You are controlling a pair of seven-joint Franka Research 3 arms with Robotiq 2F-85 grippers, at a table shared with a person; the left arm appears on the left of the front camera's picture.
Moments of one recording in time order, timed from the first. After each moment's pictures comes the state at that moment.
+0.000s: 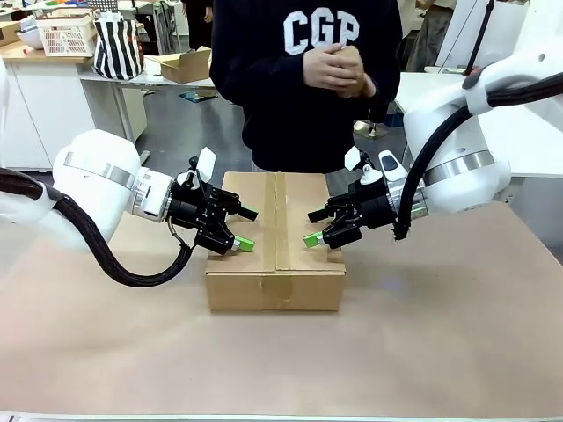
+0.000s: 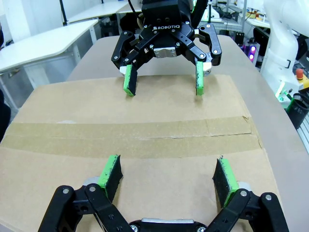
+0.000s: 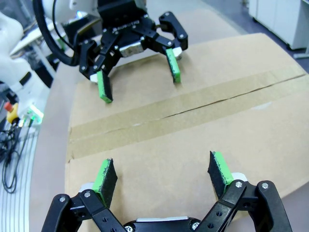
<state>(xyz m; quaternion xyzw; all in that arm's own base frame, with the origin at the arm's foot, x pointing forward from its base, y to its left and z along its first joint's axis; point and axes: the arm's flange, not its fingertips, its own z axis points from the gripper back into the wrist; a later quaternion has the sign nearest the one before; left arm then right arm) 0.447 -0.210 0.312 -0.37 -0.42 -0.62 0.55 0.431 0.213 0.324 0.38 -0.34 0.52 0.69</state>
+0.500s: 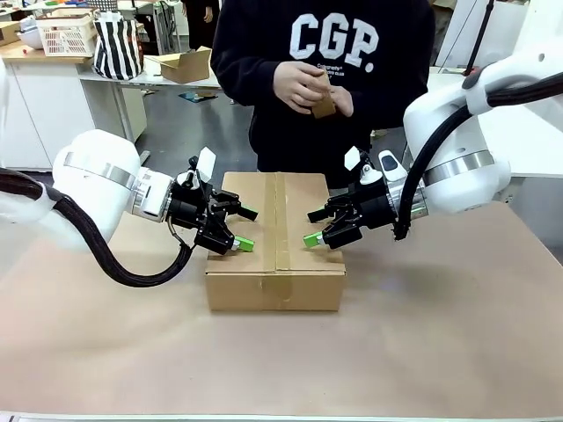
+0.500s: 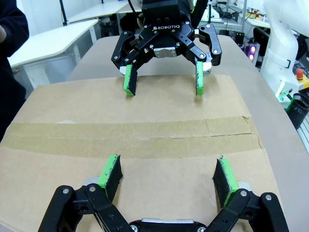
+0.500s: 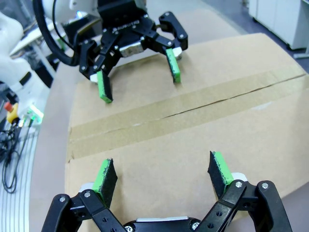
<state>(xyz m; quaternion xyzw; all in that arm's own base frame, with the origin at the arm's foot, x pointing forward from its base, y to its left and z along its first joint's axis) 0.447 -0.210 0.312 -0.37 -0.42 -0.62 0.55 0.431 0.213 0.324 0.38 -0.34 0.52 0.69</state>
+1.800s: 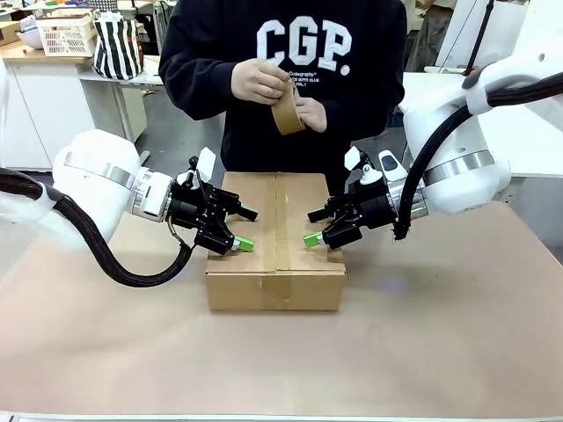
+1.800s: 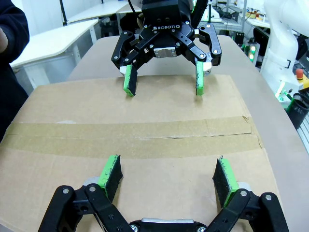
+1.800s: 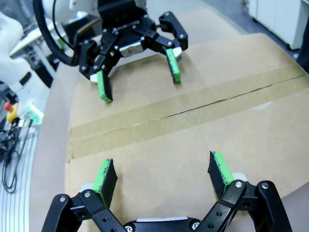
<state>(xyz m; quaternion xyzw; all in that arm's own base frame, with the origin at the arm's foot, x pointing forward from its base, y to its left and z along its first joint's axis) 0.447 -0.210 0.312 -0.37 -0.42 -0.62 0.55 0.431 0.213 0.324 0.38 -0.34 0.52 0.69</state>
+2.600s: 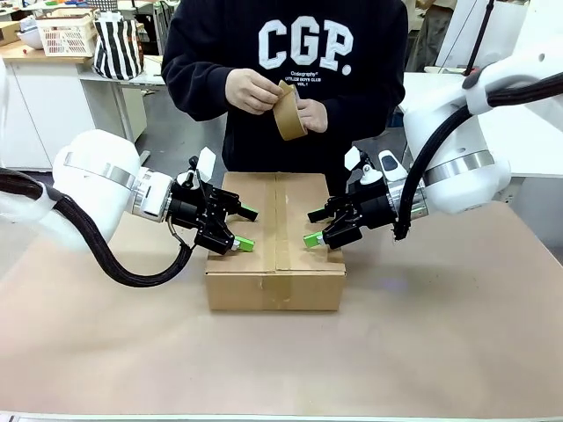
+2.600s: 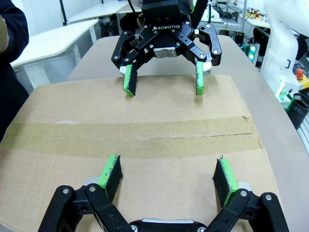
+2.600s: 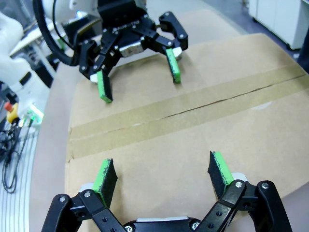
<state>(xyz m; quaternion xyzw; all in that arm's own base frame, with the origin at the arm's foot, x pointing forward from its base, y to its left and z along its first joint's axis) 0.447 -0.210 0.312 -0.37 -0.42 -0.62 0.55 0.431 0.213 0.324 0.38 -0.34 0.52 0.69</state>
